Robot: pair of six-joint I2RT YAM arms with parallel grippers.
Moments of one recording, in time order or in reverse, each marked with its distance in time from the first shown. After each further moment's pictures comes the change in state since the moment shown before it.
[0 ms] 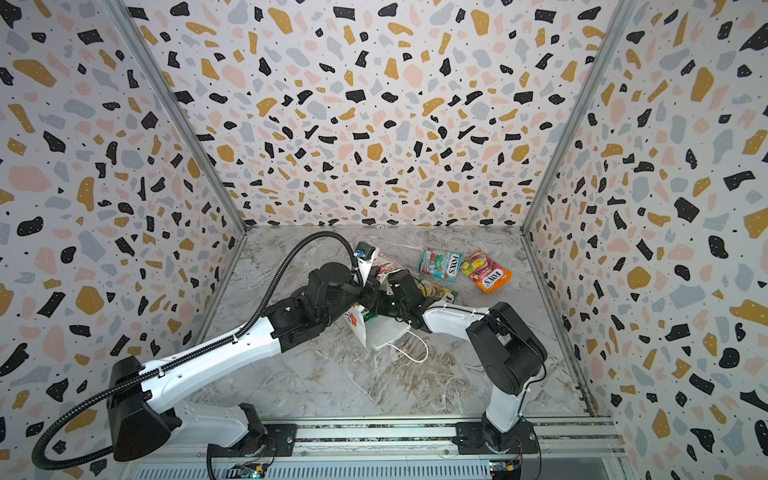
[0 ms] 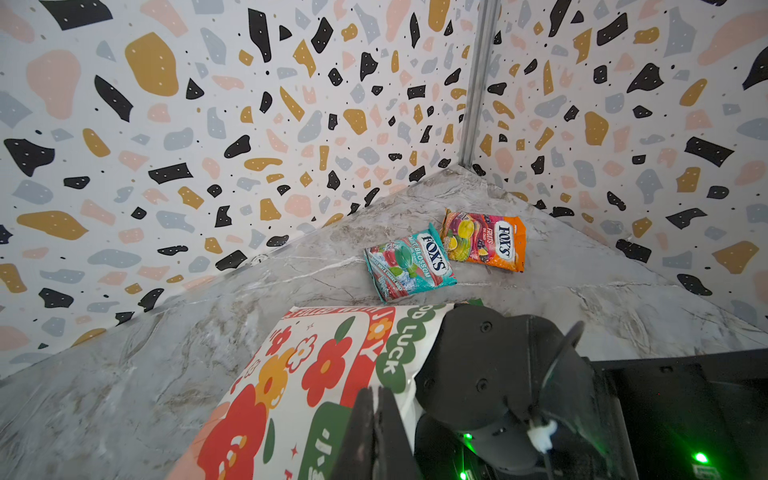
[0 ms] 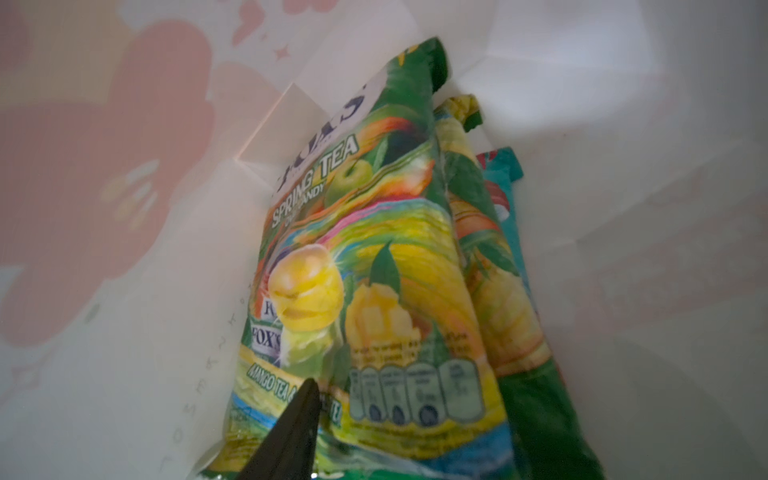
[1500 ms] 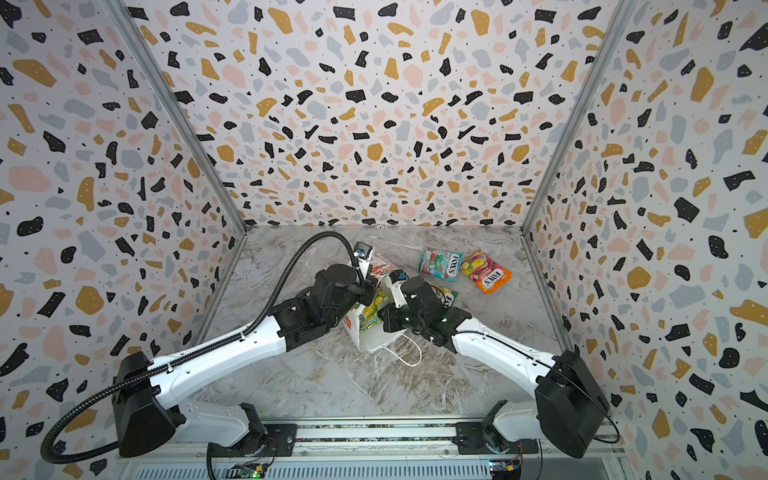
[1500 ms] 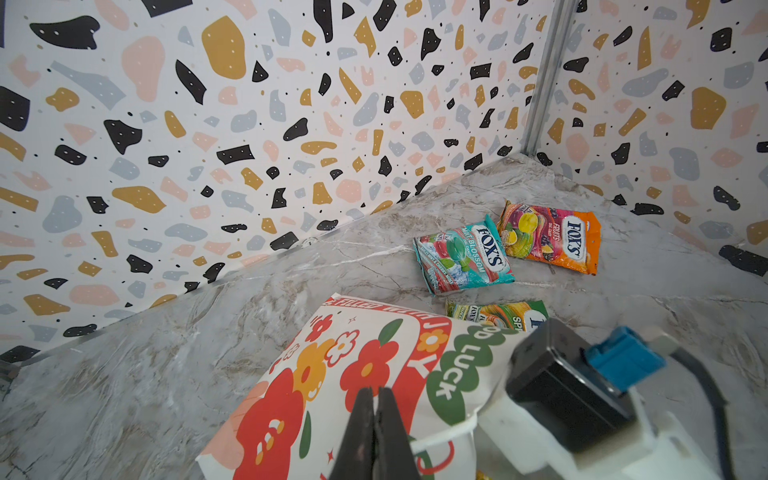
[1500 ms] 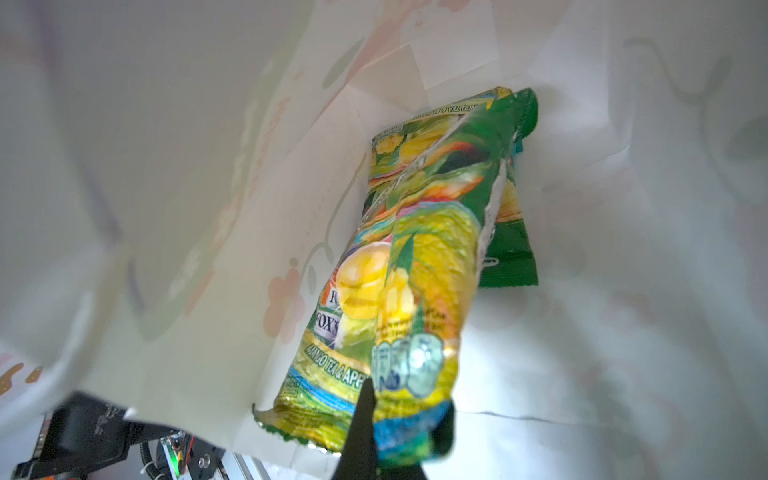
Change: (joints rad) left arm 0.000 0.030 -0.004 -0.005 -0.159 -0.004; right arm 0.072 -0.454 -0.106 -0.364 0.042 -0.304
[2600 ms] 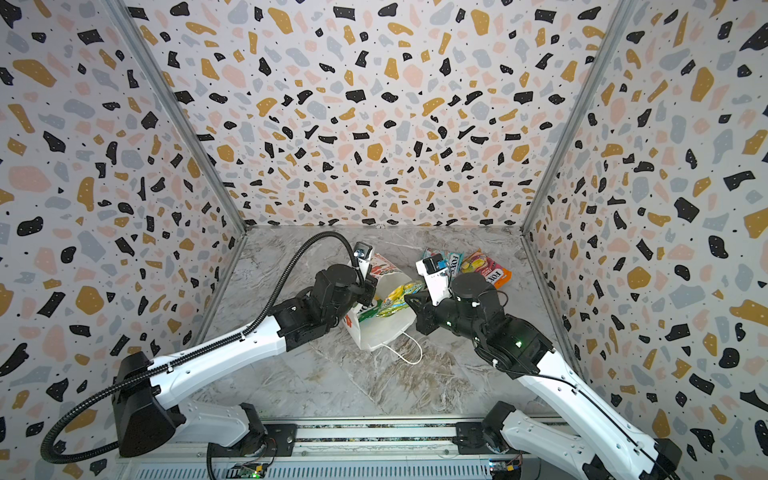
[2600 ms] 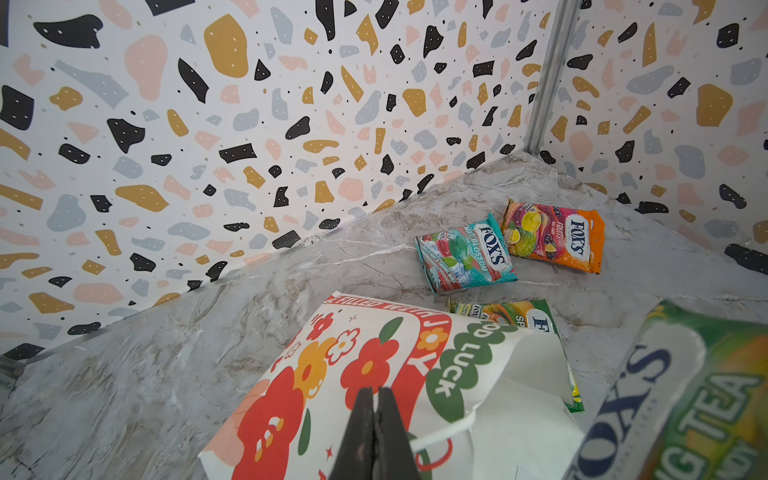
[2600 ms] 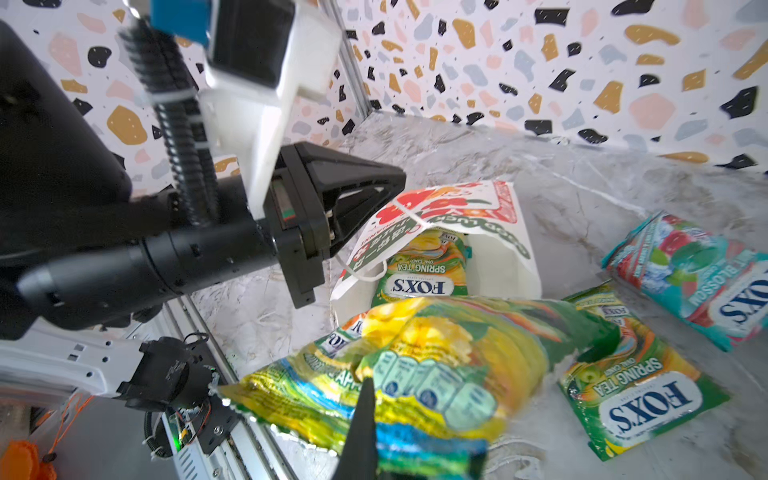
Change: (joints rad) left arm 0.000 0.000 0.000 -0.004 -0.005 0.000; right arm 0.002 -0.426 0.233 -0.407 0.147 -0.195
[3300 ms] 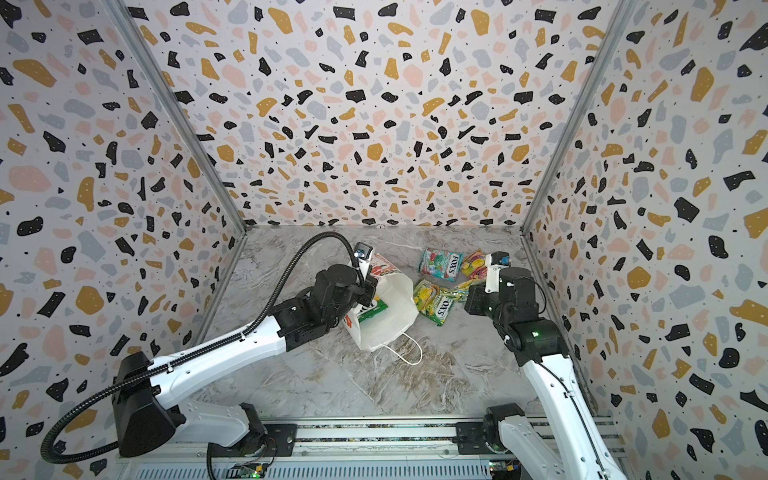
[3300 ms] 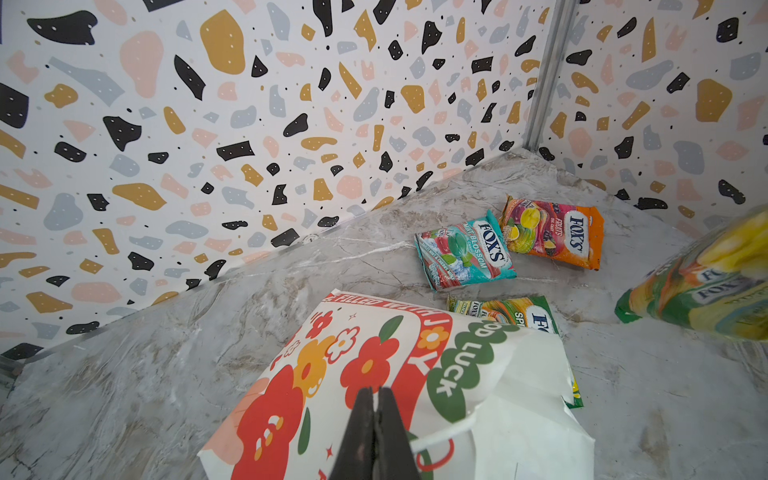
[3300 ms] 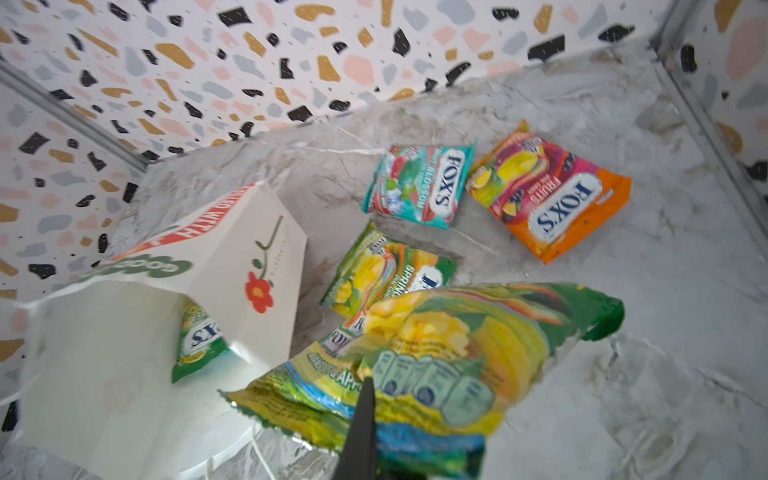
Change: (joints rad) left arm 0.000 0.000 0.000 -0.007 0.005 0.000; right arm -0.638 -0.018 -0.180 -0.064 -0.073 0.002
